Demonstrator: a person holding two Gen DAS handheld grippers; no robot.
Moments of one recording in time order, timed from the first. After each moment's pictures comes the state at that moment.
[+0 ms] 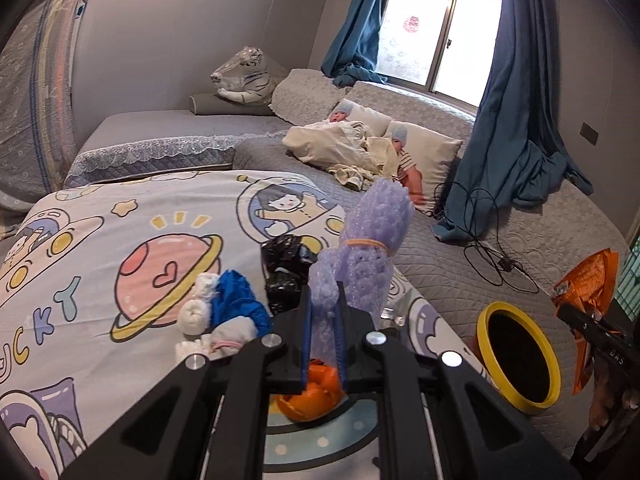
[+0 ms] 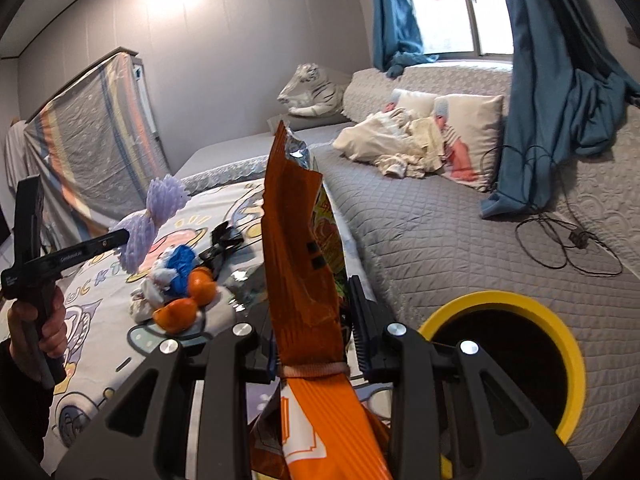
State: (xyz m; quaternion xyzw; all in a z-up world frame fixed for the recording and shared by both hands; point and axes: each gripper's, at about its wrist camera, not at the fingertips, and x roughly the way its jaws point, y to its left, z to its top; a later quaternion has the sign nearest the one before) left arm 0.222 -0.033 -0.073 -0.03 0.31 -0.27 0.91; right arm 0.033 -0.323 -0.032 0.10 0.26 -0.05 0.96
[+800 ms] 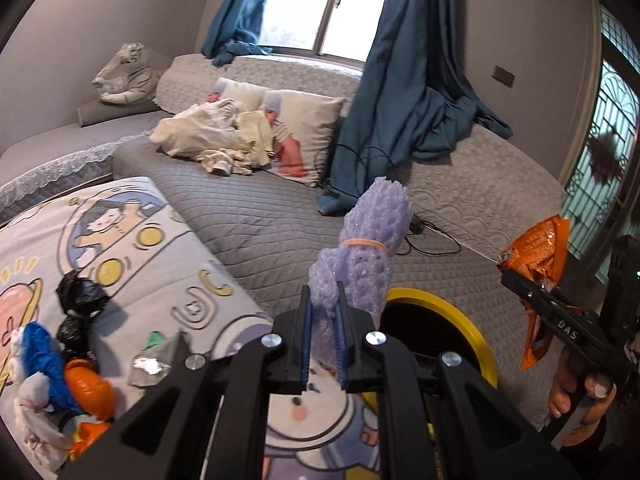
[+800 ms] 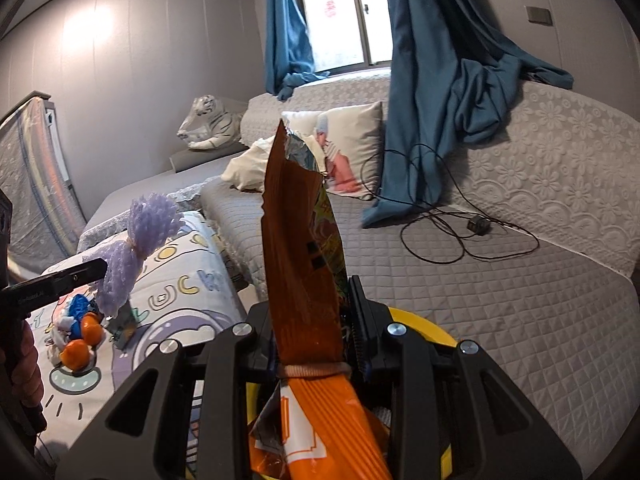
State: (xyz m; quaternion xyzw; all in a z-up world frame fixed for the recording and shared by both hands) left arm 0.193 -0.235 -0.073 0.03 0.32 -0.44 0.84; right arm -0.017 -0.453 -0.046 0.14 0.23 -0.22 0.94
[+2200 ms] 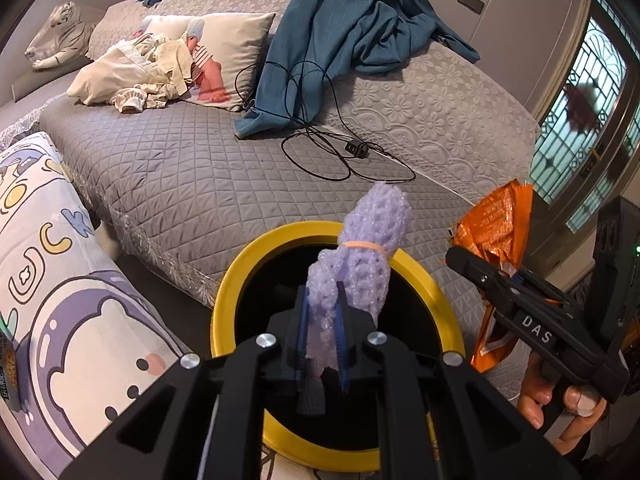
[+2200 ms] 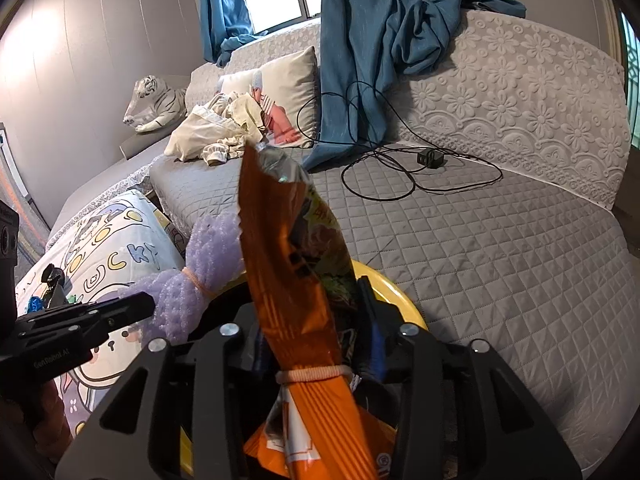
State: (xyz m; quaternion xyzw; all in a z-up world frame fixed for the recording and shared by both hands) left arm 0.156 -0.375 -0.147 0.07 0.41 -0.50 0.76; right arm -0.033 -0.517 -0.112 0.20 0.30 -0.28 0.89
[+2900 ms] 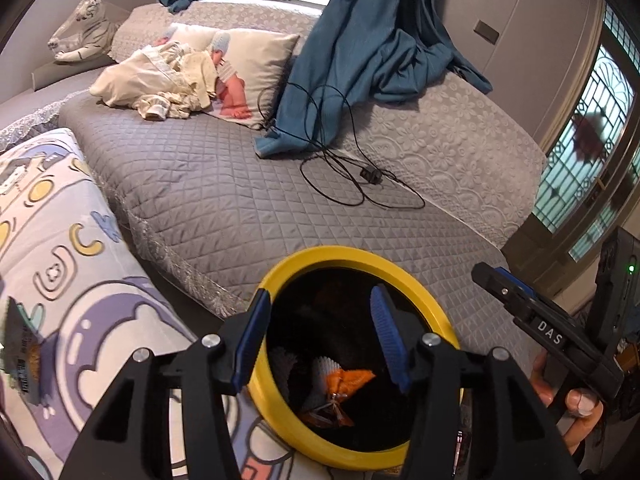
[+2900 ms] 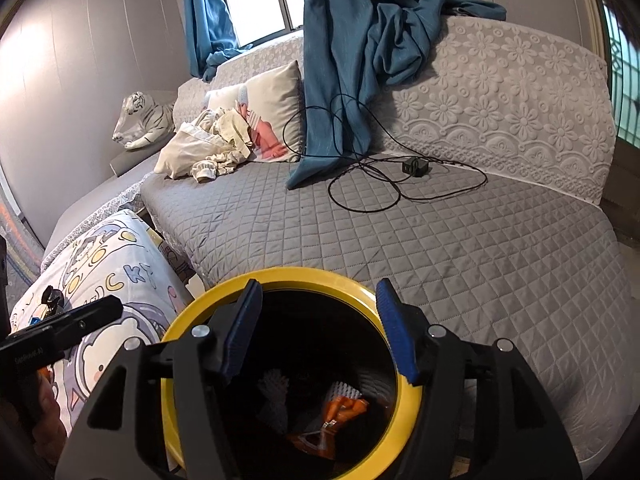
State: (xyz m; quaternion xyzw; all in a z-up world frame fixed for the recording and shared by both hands) left arm 0.171 -0.345 -0.128 0.03 0.40 -0.48 0.78; right arm -0.042 -0.519 -0.092 0.21 0.27 -0.30 0.89
